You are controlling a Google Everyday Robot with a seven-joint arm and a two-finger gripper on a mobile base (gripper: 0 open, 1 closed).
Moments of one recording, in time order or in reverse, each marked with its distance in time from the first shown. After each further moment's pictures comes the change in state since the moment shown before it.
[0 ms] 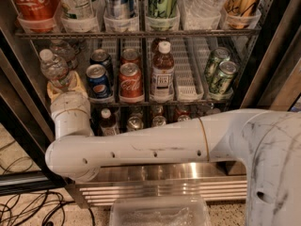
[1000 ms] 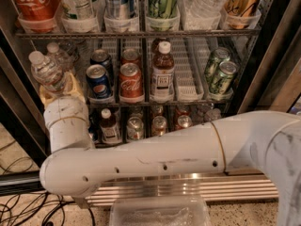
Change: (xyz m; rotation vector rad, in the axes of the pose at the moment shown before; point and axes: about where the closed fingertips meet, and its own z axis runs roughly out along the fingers) arm -0.038 -0.001 -0.040 -0.024 -0.046 -0.005
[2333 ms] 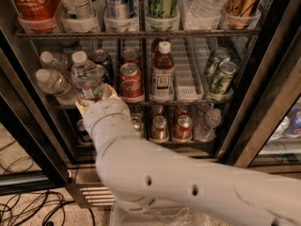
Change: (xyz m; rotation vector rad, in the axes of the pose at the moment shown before) arm 0.007 -0.082 -0.077 -0.121 0.325 0.030
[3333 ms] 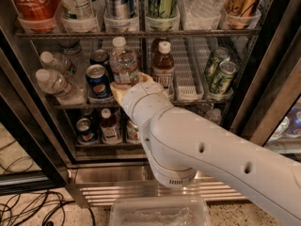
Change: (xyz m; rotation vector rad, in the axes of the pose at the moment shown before) arm 0.003 -0.090 -0.001 0.045 0.055 0.002
